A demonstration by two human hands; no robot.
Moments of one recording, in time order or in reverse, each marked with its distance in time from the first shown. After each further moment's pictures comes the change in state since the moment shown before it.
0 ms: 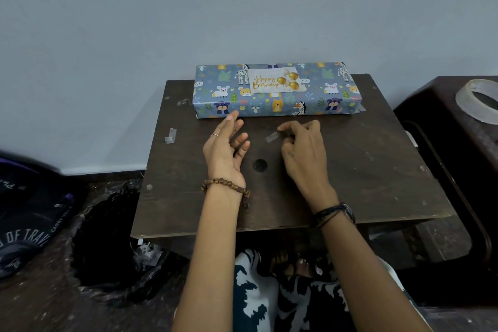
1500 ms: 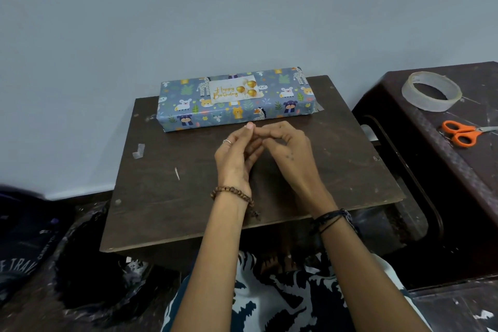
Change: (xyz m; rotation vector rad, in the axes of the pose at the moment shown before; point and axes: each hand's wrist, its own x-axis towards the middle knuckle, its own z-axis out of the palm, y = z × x) left_hand -0.029 -0.044 0.044 0.060 -0.213 -0.034; right_hand -0.010 0.025 -0.043 0.628 -0.019 -0.006
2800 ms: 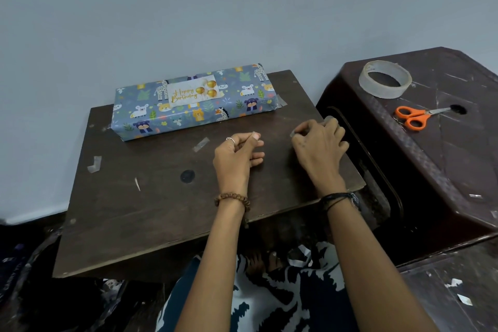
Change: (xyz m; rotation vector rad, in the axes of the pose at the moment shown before) left_hand -0.005 -0.042 0.032 0.461 -0.057 0.144; right_hand 0.004 0.037 -0.081 -0.744 0.293 0.332
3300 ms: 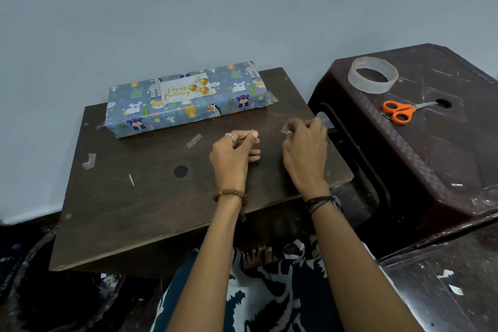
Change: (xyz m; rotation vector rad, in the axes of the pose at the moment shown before) left_hand -0.001 -0.008 0.007 0.126 0.012 0.147; right_hand -0.016 0.001 0.009 -0.041 0.110 -0.138
